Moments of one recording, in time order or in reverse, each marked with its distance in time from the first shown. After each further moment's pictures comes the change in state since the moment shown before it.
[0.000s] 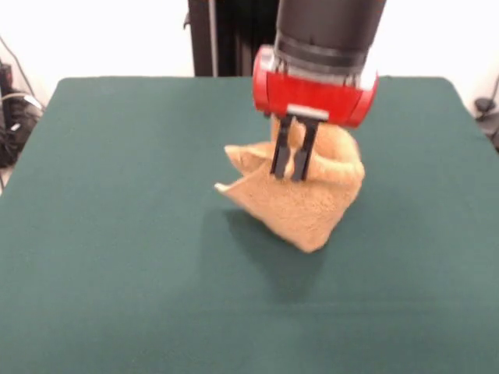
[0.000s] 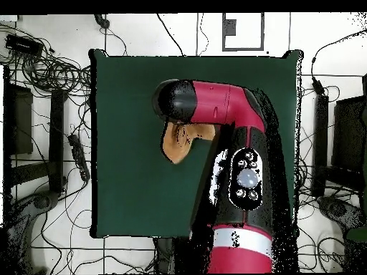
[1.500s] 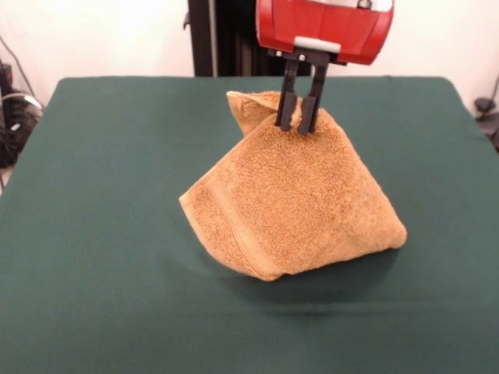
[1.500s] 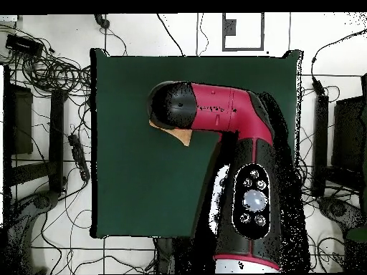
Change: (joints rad) arm 0.000 -0.108 0.008 0.073 -0.009 -0.035 0.000
